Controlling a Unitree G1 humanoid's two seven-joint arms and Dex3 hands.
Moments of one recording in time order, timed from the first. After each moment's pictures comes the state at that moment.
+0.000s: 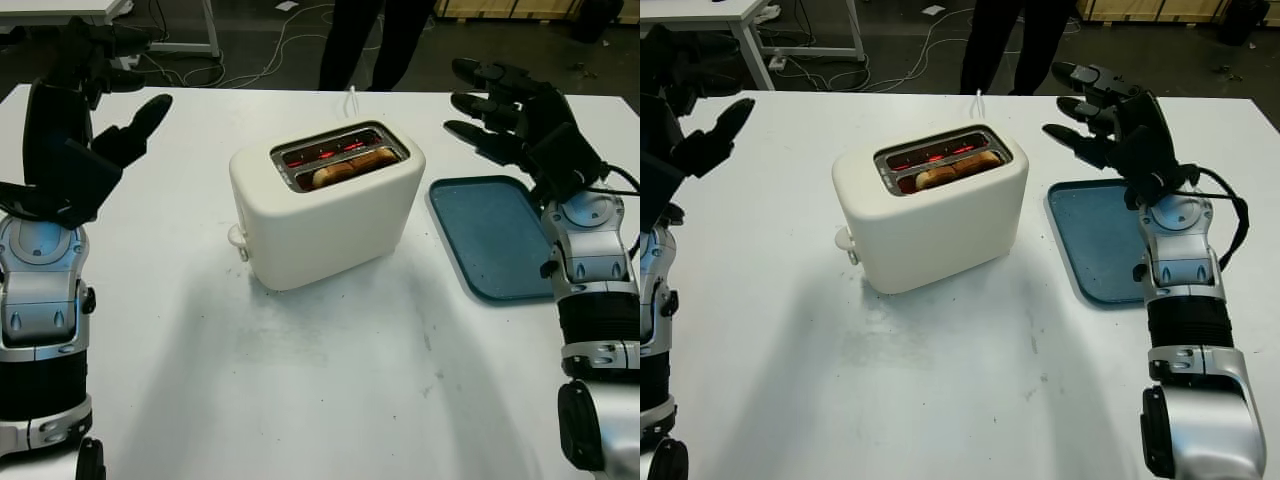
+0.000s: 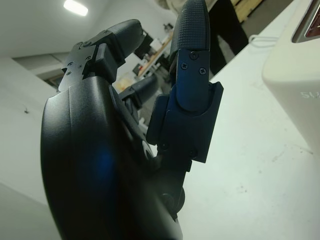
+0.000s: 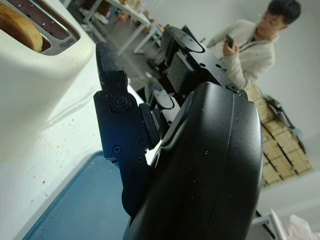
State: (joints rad) left arm -0.42 0.44 0.22 -0.17 0.06 0.08 -0.11; right arm -0.65 -0.45 -0.11 0.44 -0.02 -0.16 0.26
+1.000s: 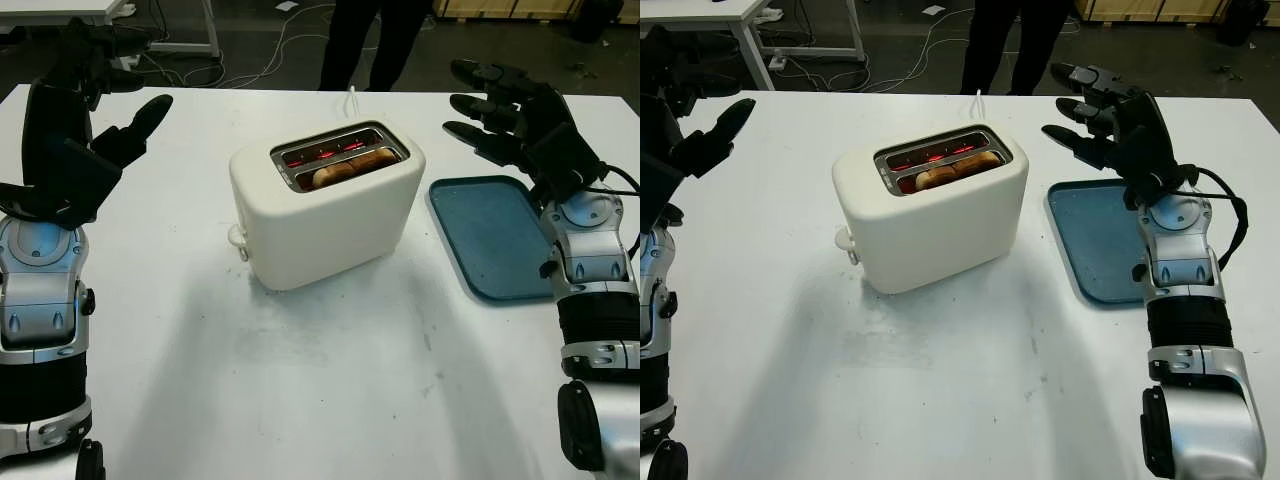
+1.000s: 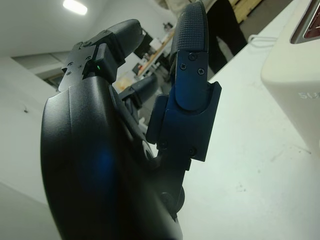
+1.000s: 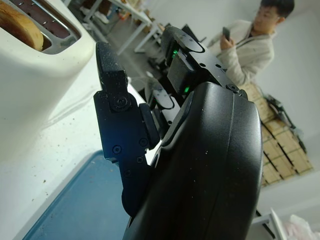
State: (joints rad) left arm -0.41 0.44 0.22 -0.20 0.06 0.09 -0.11; right arm -0.65 -0.45 -0.11 0.44 -0.02 -0.15 0.26
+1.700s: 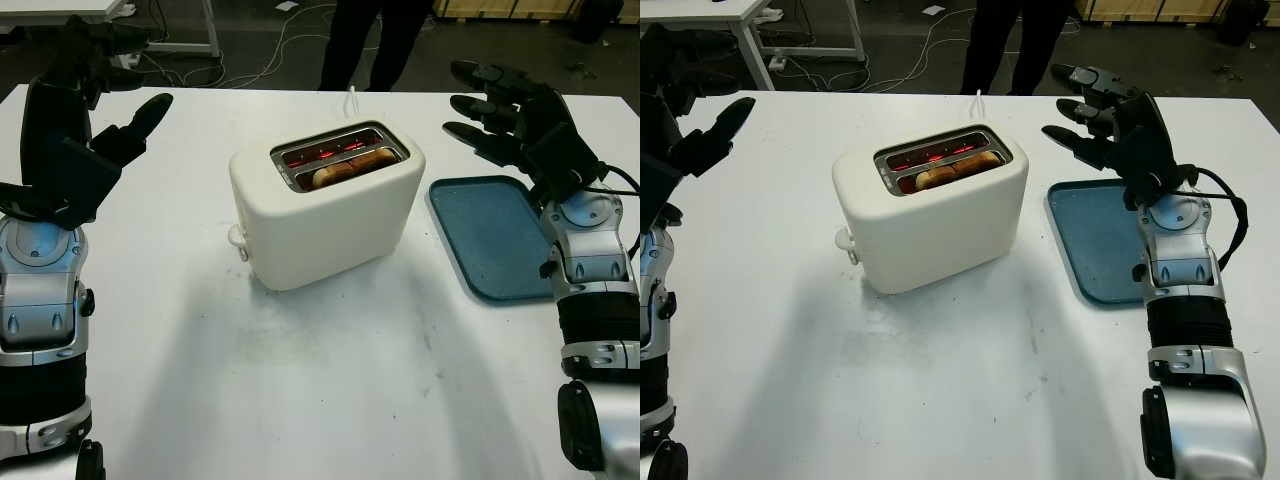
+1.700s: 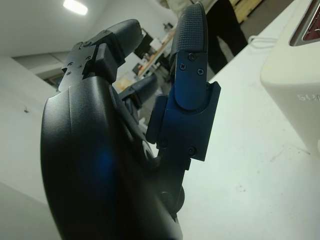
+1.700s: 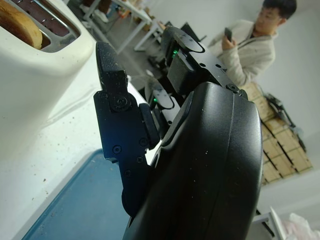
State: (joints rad) left arm -0.41 0.44 0.22 -0.21 0.06 0.10 -0.11; right arm -0.65 -0.45 -0.11 0.44 -0.03 -0.14 0.26
